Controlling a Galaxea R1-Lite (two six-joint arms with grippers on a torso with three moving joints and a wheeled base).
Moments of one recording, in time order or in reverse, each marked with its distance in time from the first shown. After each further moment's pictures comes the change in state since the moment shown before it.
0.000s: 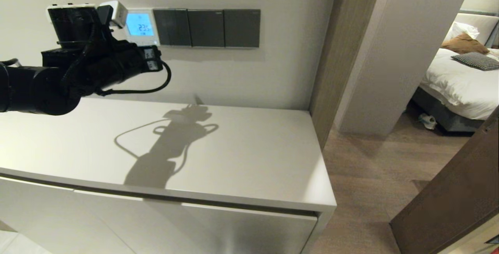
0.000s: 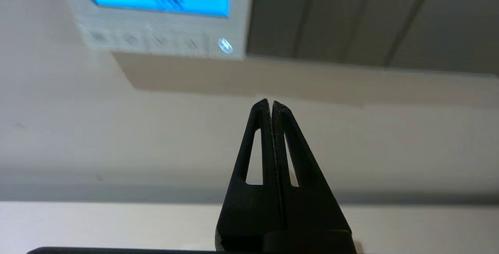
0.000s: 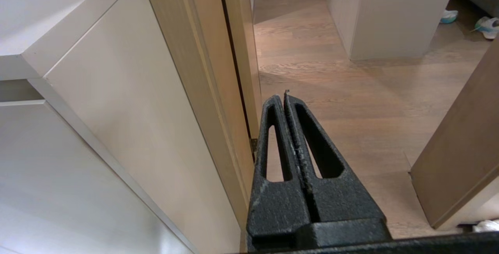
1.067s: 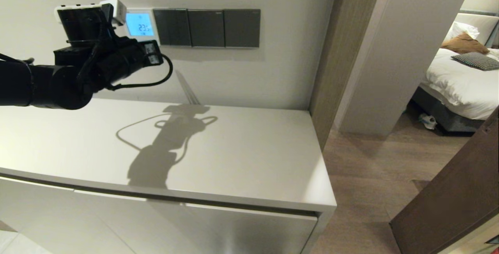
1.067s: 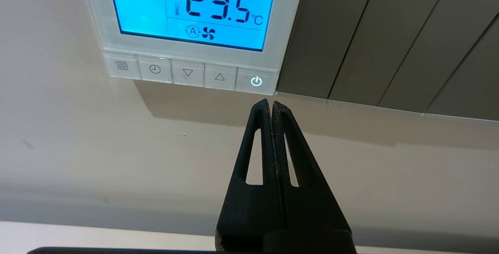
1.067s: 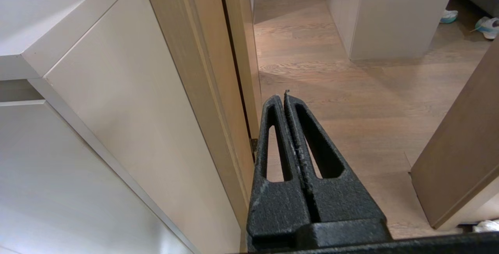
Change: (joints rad) left arm 0.019 0.076 -0.084 -0.041 0.040 -0.029; right arm 0.000 0.000 0.000 0.000 0.000 0.000
